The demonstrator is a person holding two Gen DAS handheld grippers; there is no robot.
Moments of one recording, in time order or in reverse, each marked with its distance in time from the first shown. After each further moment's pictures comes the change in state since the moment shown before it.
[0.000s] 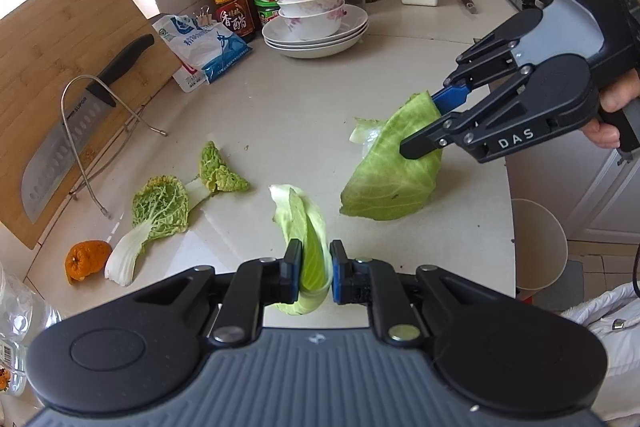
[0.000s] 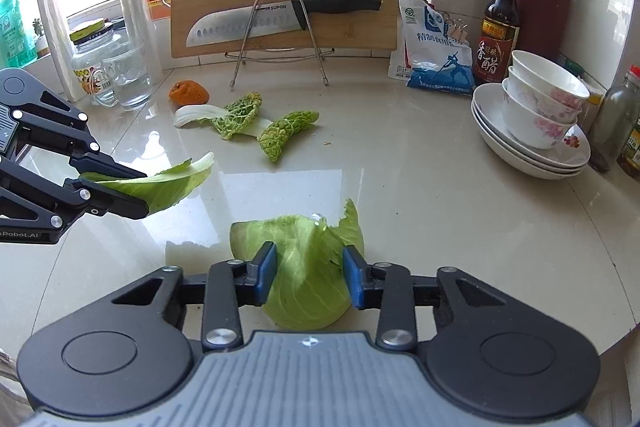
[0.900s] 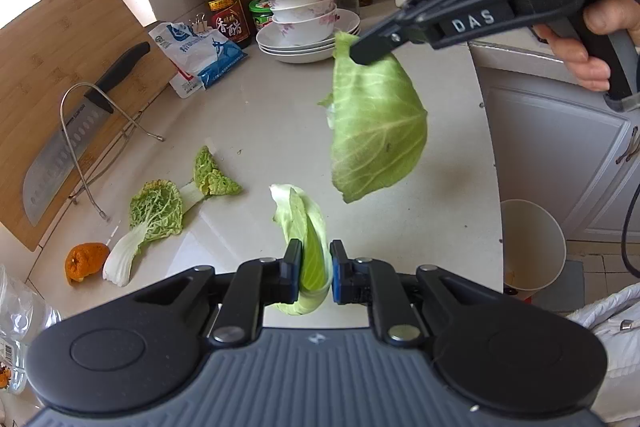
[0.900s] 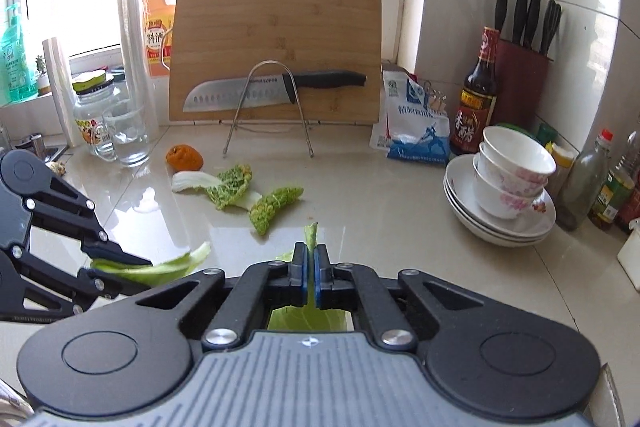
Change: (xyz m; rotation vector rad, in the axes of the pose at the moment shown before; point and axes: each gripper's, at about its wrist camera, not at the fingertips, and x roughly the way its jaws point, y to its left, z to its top) left arm -0.006 -0.010 -0.002 0.005 -0.009 0.013; right arm -0.033 0.002 0.042 -0.021 -0.172 -0.018
